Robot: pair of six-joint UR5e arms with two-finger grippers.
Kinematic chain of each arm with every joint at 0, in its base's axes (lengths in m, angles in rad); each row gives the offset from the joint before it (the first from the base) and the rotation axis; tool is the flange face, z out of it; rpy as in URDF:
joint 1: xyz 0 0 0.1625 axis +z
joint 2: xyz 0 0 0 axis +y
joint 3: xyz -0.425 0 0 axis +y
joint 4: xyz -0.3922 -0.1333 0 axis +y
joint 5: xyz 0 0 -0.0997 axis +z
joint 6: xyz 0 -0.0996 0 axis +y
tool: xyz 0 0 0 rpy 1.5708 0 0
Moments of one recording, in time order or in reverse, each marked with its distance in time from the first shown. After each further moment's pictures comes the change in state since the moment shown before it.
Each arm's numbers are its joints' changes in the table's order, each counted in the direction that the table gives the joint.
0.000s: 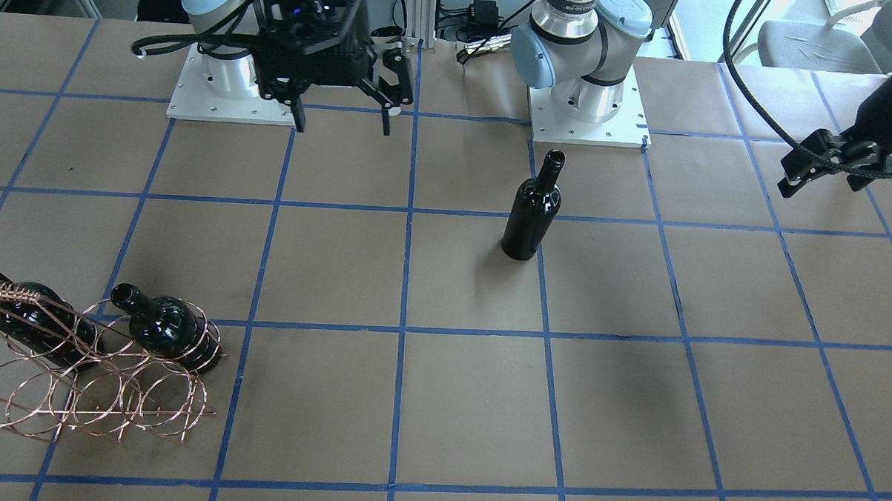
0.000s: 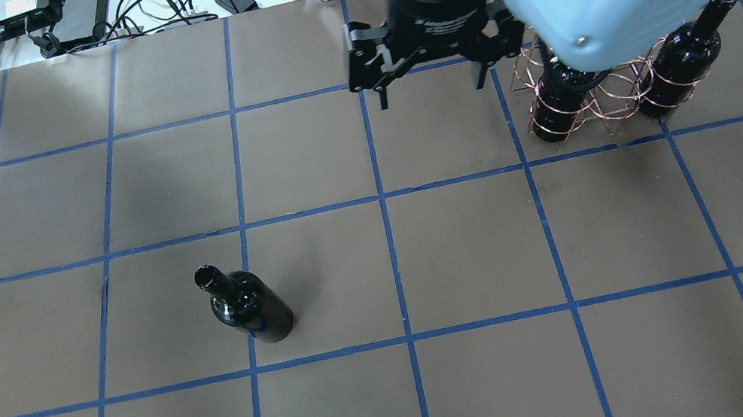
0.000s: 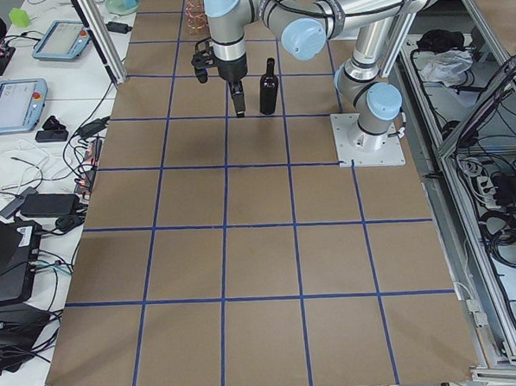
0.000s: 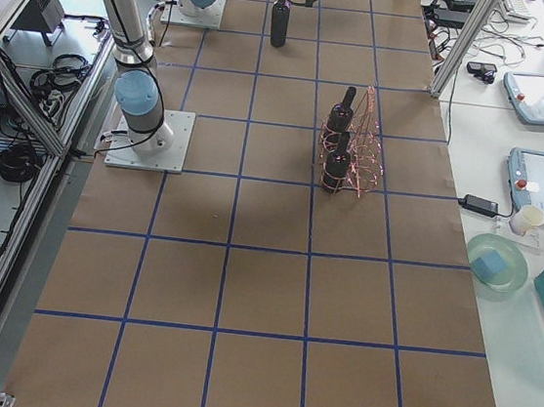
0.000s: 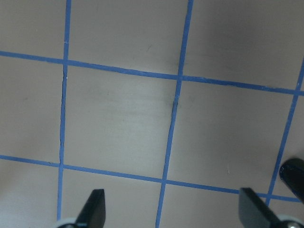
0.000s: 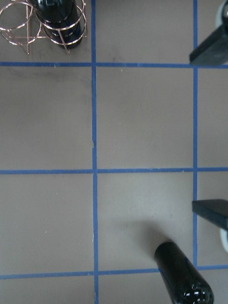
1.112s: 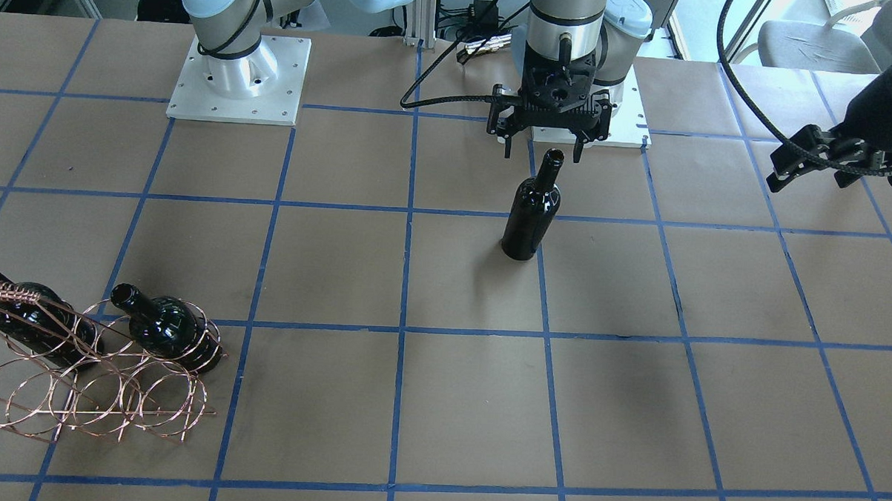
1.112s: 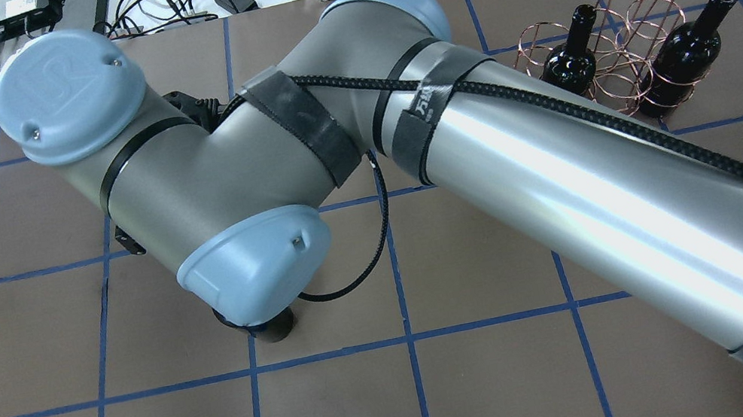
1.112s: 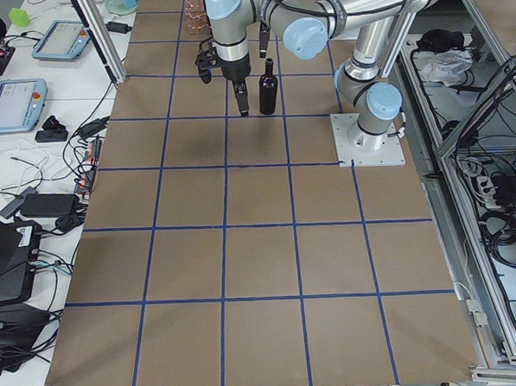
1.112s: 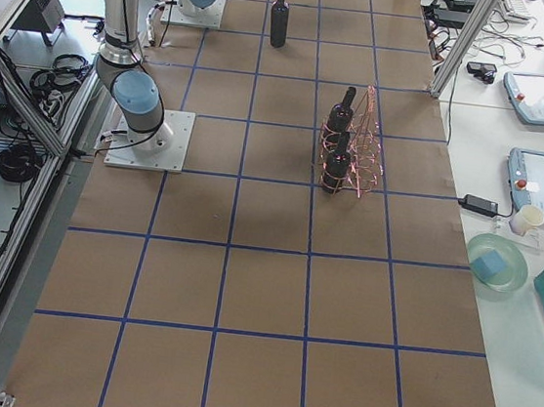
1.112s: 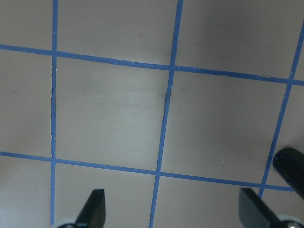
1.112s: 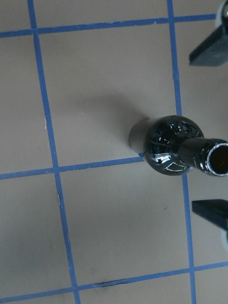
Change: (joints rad) left arm -0.003 -0.006 0.008 0.027 0.017 -0.005; right arm 0.353 -0.250 0.026 0.267 -0.032 -0.465
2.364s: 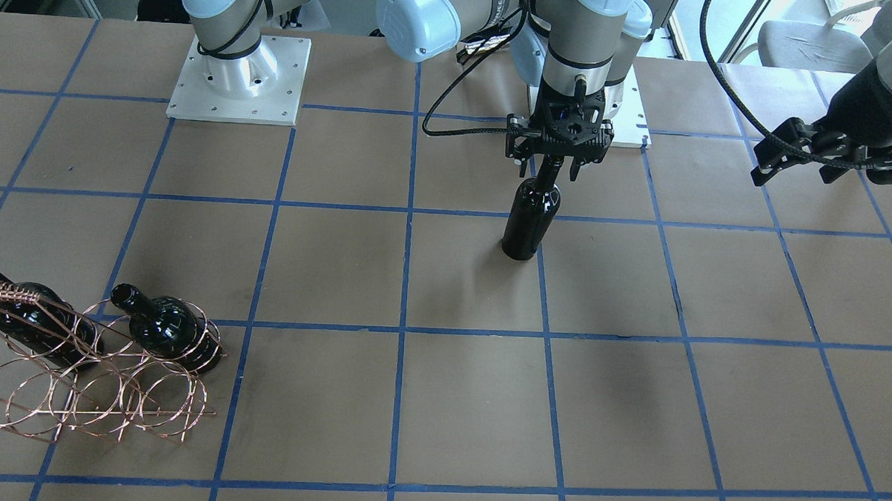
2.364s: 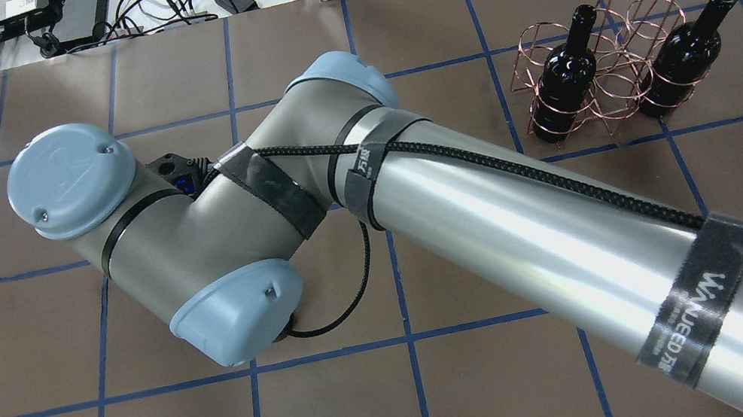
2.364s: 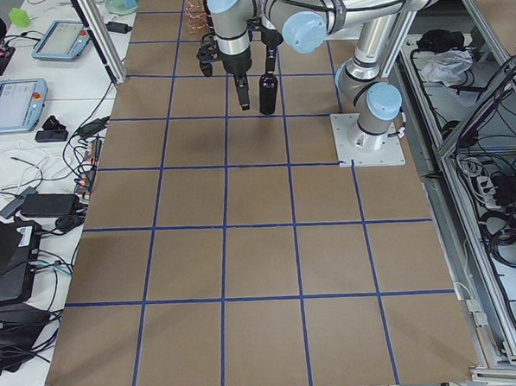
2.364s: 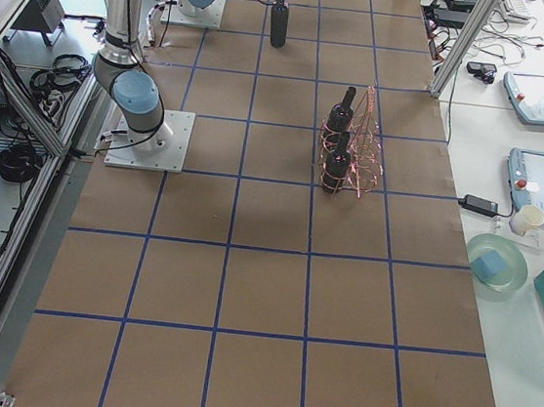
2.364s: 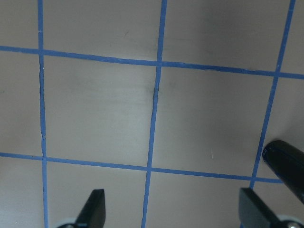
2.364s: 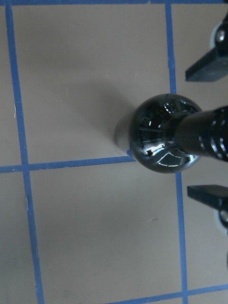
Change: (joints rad) left arm -0.032 -0.012 0.003 0.025 0.000 0.008; right arm 0.046 -0.064 -0.034 0.045 0.012 0.001
